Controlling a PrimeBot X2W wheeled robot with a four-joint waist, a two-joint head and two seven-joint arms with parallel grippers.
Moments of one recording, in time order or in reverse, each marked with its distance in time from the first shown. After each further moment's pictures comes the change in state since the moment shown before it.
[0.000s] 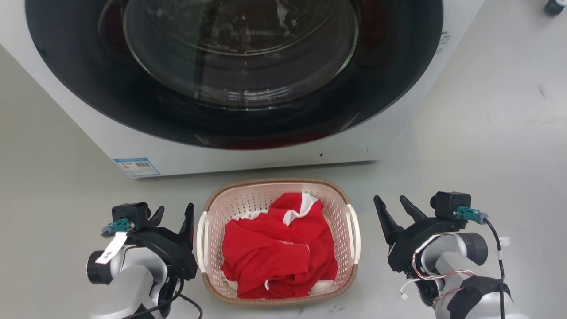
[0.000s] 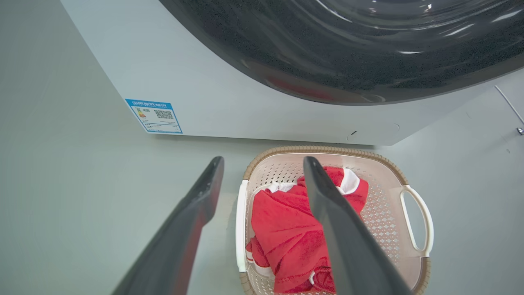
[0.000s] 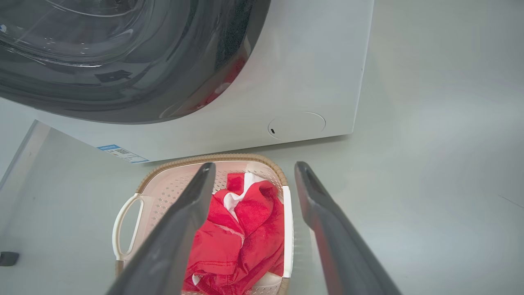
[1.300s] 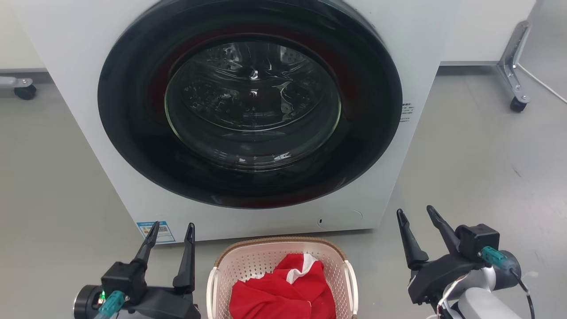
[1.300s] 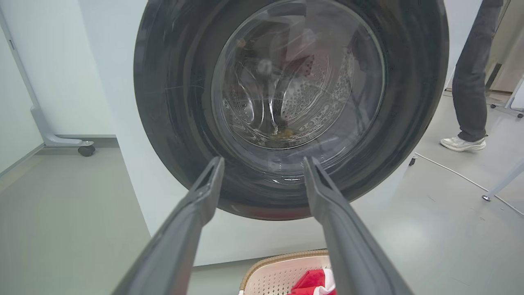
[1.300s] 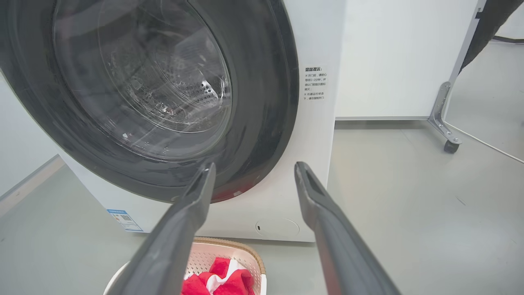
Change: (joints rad) left arm 0.523 0.135 0.134 -0.919 0.263 0.218 -0.001; right arm 0.357 -0.169 -0.190 -0.614 -0.290 -0.218 0.000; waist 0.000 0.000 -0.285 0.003
